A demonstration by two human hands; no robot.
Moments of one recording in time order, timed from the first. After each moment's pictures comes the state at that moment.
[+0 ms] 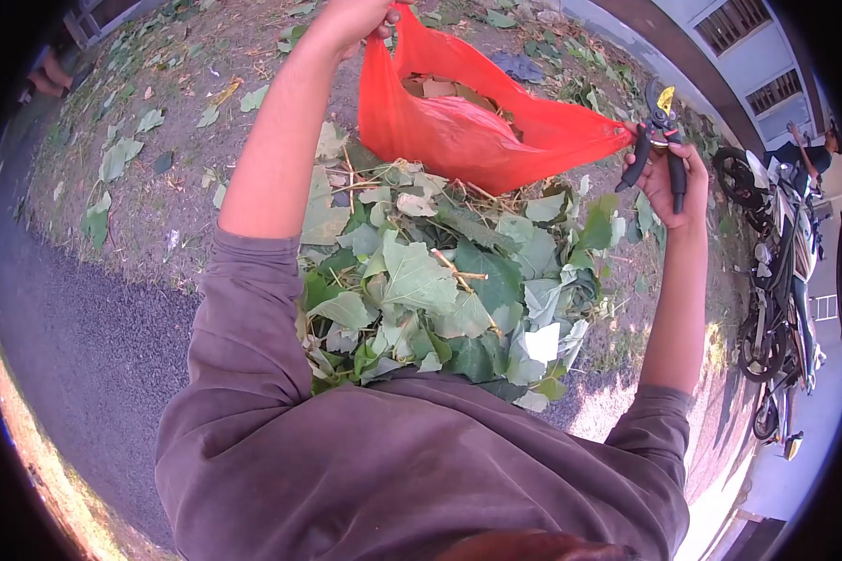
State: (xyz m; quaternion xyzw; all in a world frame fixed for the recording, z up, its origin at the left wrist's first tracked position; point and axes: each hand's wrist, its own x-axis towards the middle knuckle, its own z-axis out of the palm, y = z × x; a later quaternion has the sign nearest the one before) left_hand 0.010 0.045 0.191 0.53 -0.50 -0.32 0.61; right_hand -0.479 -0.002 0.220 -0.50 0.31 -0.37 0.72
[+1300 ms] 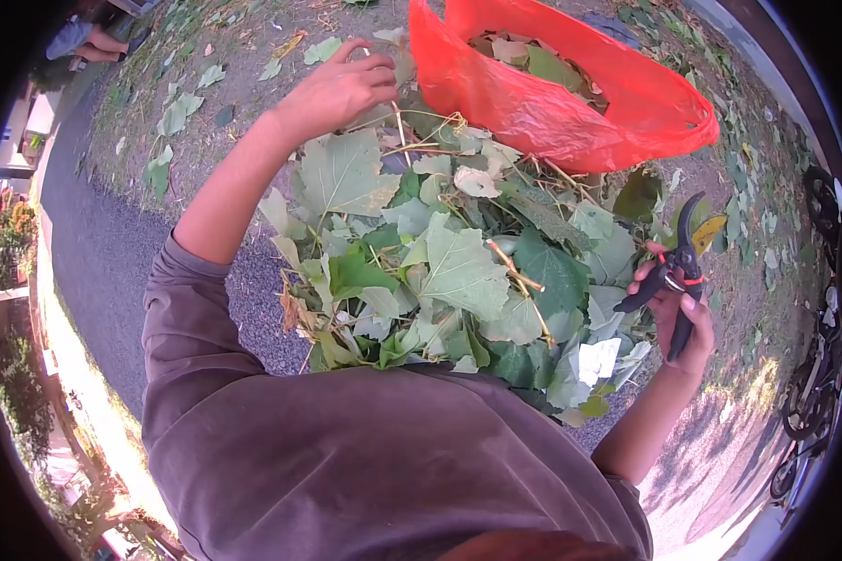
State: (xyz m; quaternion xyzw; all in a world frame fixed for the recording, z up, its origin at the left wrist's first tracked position) left_hand 0.056 0.156 0.082 0.48 -0.86 0.15 -0.01; right_hand -0.493 0.129 0.106 -0.52 0.35 -0.30 0.72
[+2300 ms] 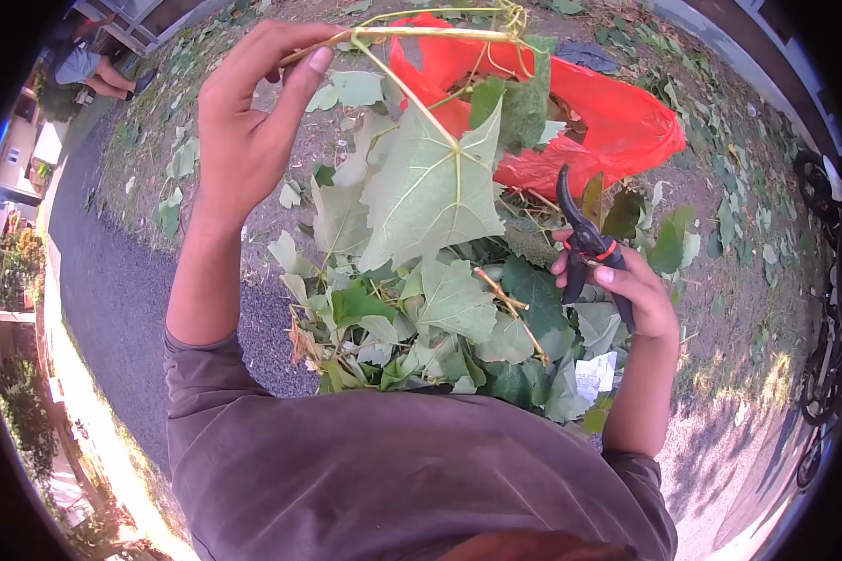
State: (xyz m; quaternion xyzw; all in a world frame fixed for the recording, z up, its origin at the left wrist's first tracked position) left_hand -0.020 0.213 0.236 0.57 -0.70 0.11 0.41; right_hand -0.422 0.114 0.127 -0.59 0.25 -0.15 0.75
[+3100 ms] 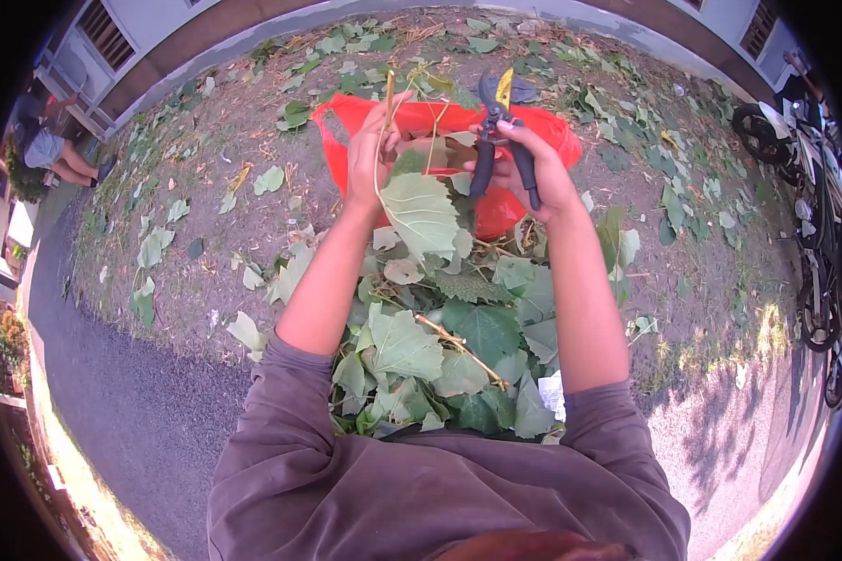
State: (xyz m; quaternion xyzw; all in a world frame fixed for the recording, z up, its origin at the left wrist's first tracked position) left_hand -0.088 0.033 0.092 0.41 -0.57 -0.27 0.66; right_hand -0.347 -0.013 0.129 -0.46 0.24 -0.35 0.78
